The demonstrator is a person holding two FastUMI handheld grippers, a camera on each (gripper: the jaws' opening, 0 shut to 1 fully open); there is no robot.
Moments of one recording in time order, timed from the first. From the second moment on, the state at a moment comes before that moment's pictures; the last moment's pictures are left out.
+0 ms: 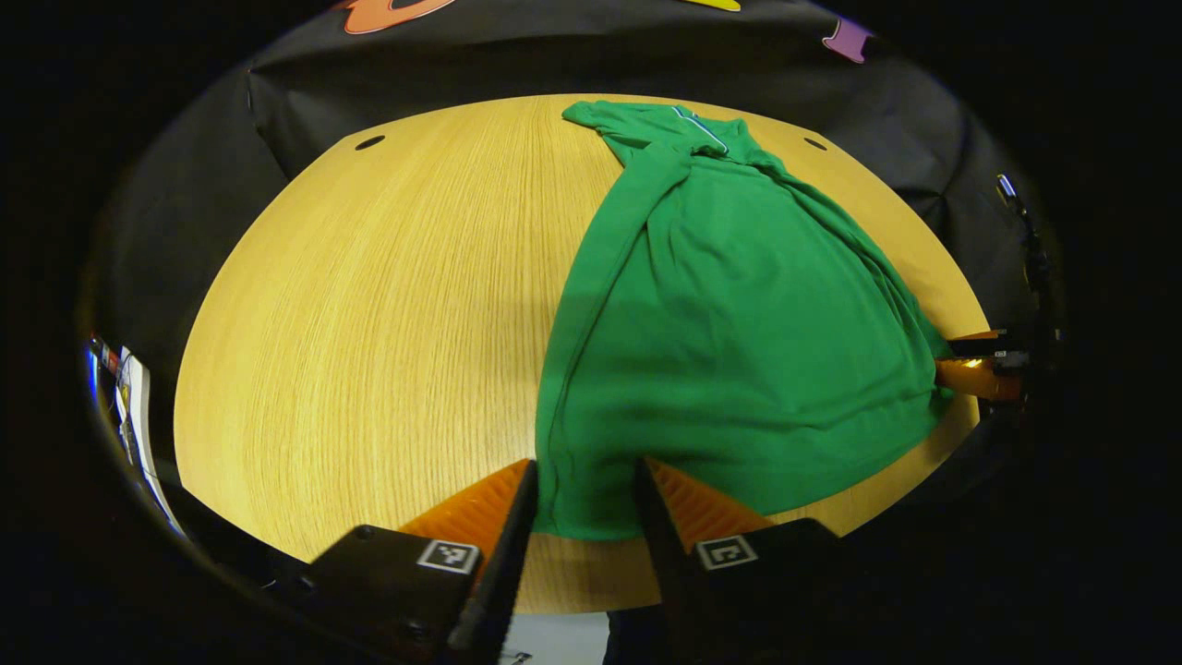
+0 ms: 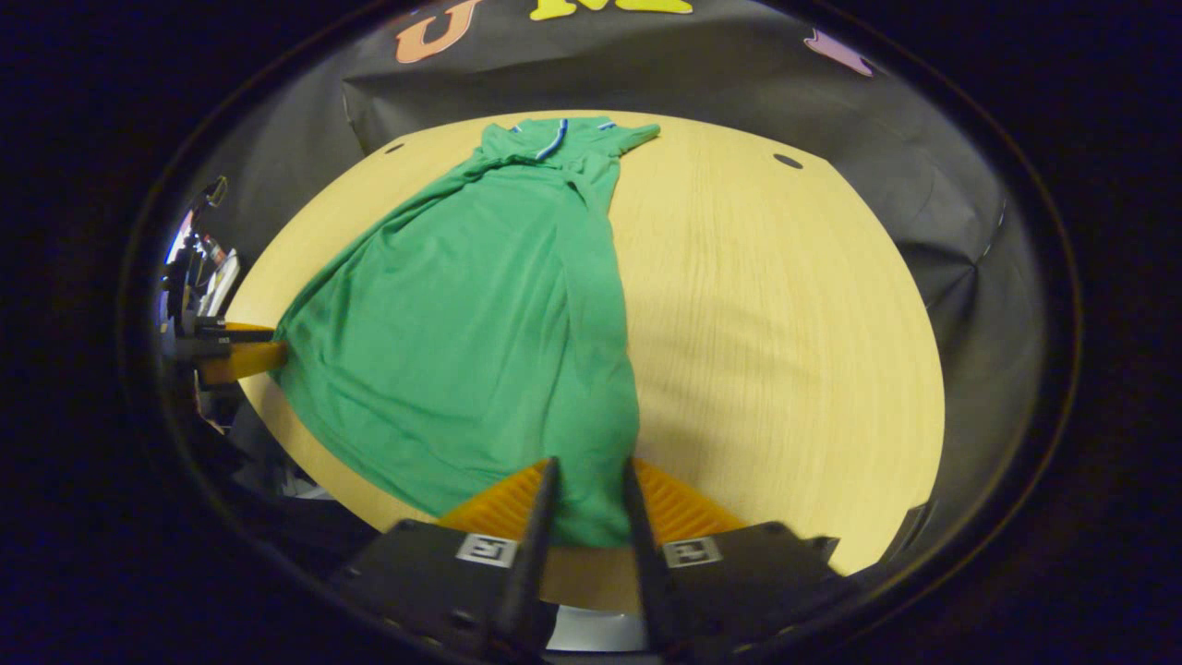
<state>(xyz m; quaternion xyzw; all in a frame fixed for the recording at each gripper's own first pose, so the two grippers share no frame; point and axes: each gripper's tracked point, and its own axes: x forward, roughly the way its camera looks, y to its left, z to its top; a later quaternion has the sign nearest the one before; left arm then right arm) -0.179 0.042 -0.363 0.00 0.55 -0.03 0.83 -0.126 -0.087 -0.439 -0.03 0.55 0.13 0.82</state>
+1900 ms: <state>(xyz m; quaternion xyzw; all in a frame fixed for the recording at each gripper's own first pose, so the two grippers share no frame) 0.173 0.015 -0.136 -0.06 0.30 -0.10 0.95 0.181 -0.049 -0.215 0.11 0.32 0.11 0.94</state>
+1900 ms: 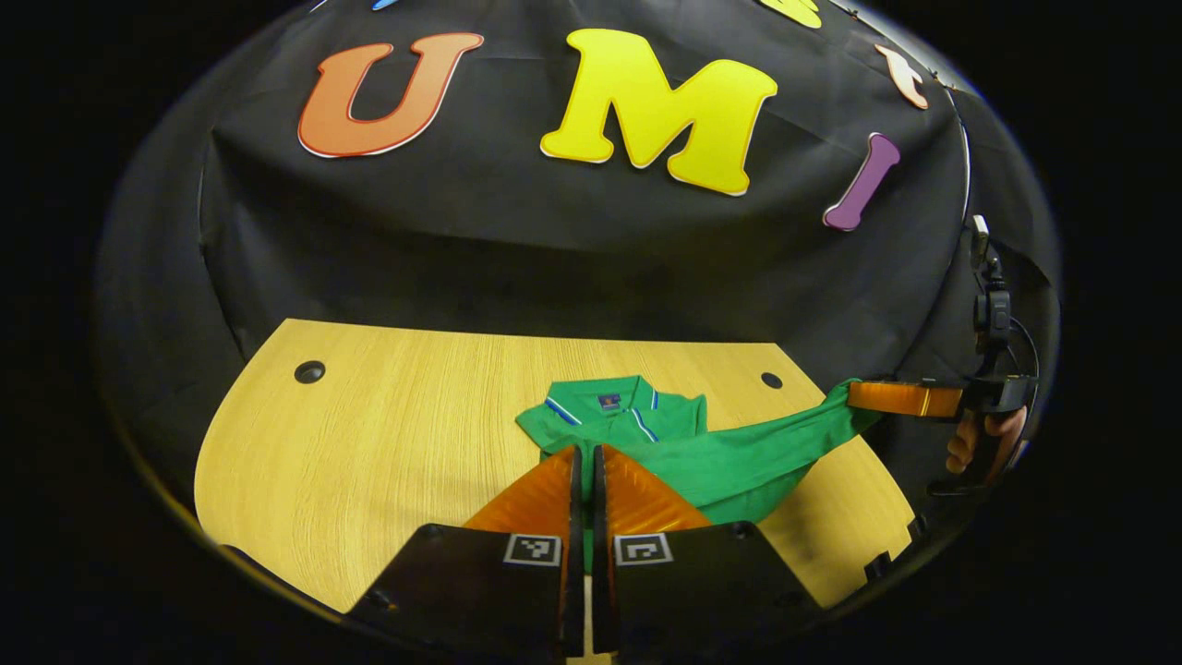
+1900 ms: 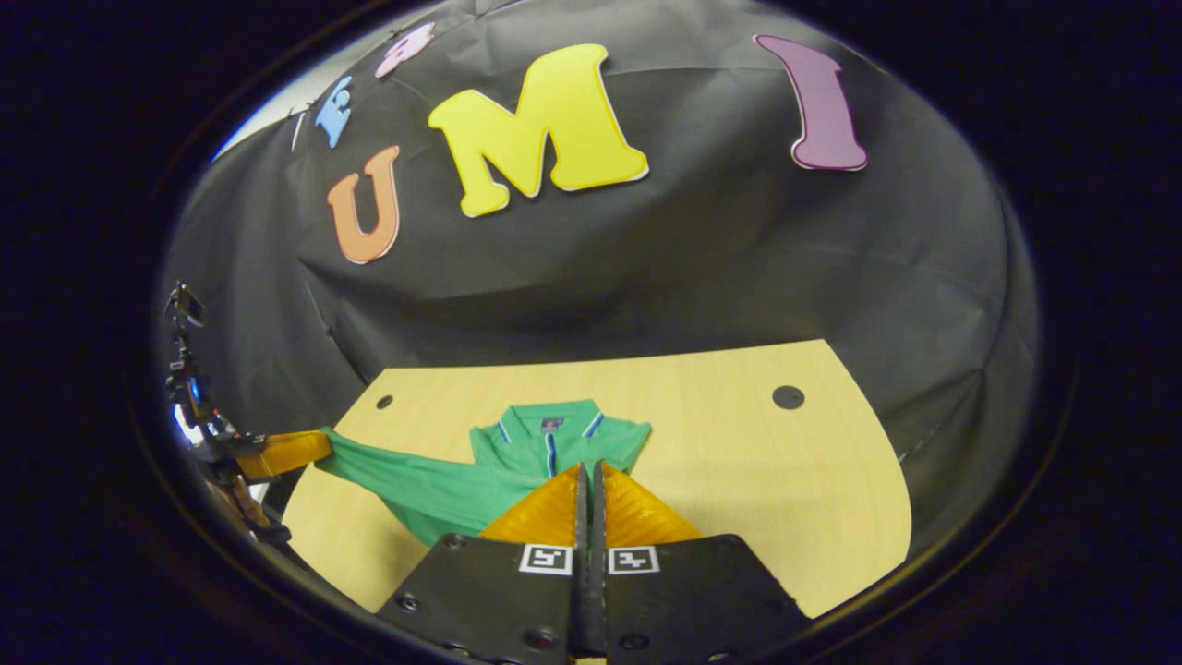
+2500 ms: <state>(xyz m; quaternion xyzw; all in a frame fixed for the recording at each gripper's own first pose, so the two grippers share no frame) 0.289 0.023 -0.158 -0.08 0.27 -0.08 0.96 0.314 -0.033 -0.217 0.09 0.29 0.11 0.95</state>
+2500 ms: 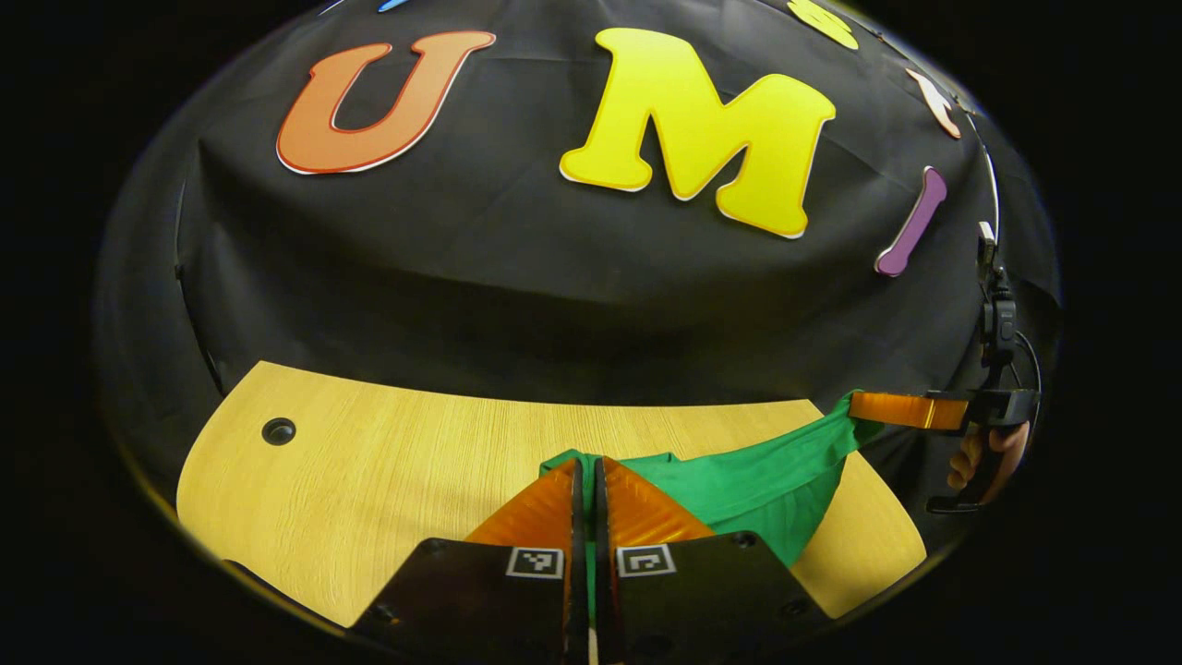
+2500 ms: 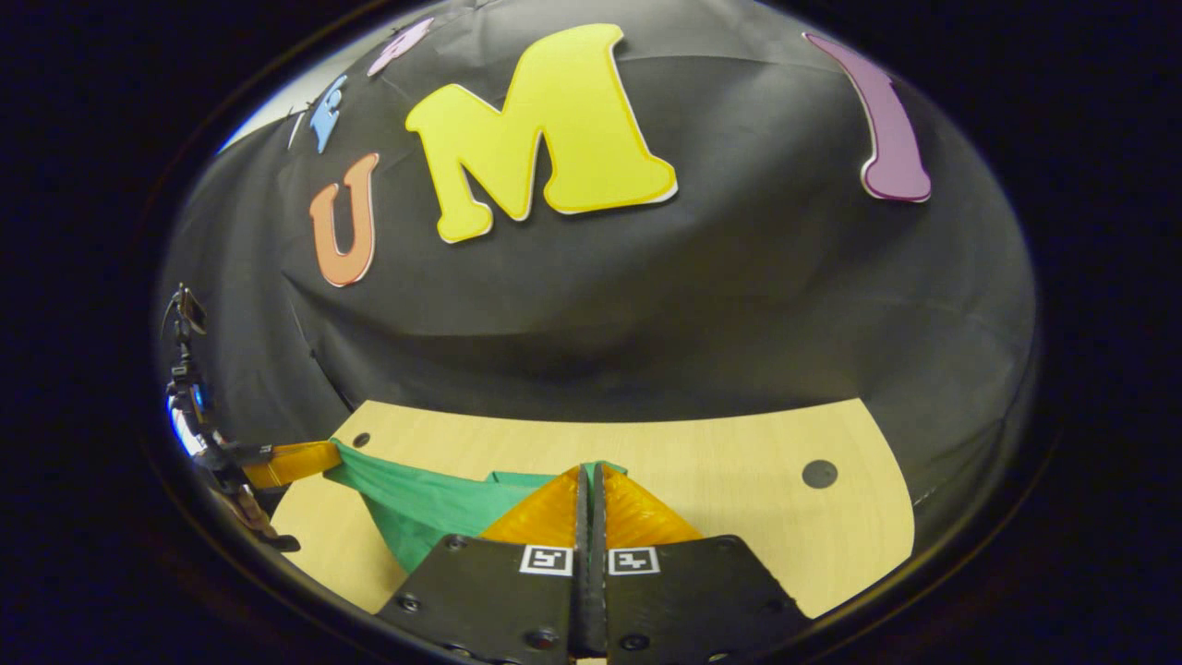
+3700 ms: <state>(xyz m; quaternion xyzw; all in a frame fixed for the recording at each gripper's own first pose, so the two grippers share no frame) 0.327 0.069 -0.231 -0.05 0.28 0.06 0.96 0.370 -0.066 -0.297 0.07 0.27 0.05 0.96</state>
